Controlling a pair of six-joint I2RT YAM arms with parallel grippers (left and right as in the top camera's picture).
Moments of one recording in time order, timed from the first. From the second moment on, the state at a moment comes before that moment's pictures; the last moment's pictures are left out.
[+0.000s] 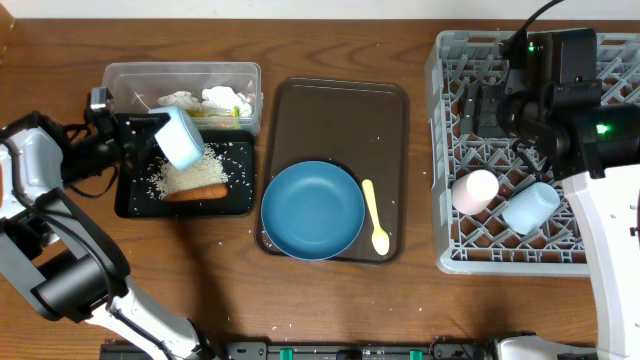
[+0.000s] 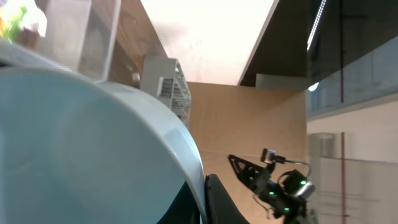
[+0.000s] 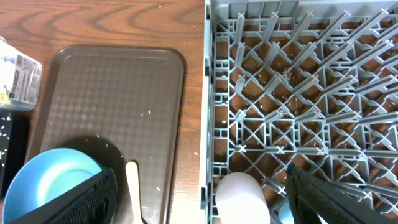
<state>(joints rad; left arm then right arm) 0.60 1.97 1.49 -1.38 1.49 0.23 0.15 1.46 1.64 -1.09 -0.01 0.19</state>
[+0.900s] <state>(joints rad) 0.55 1.97 1.49 -1.38 1.45 0.17 0.15 1.46 1.64 -1.09 -0.01 0.19</state>
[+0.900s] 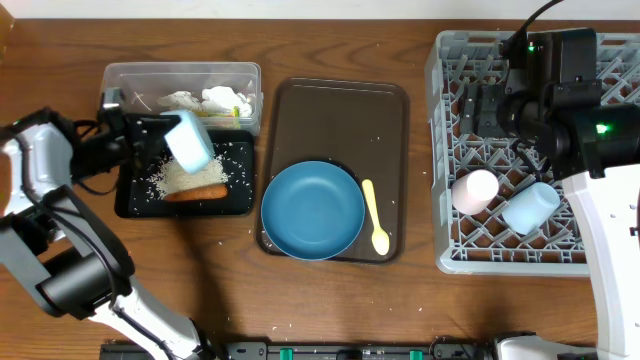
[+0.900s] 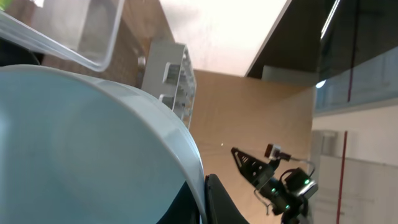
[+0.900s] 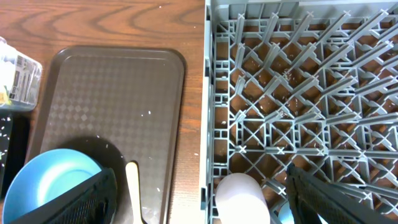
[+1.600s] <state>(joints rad) -0.22 1.77 1.50 -0.88 0.70 -0.01 0.15 1.46 1.64 -1.08 -0.01 0.19</state>
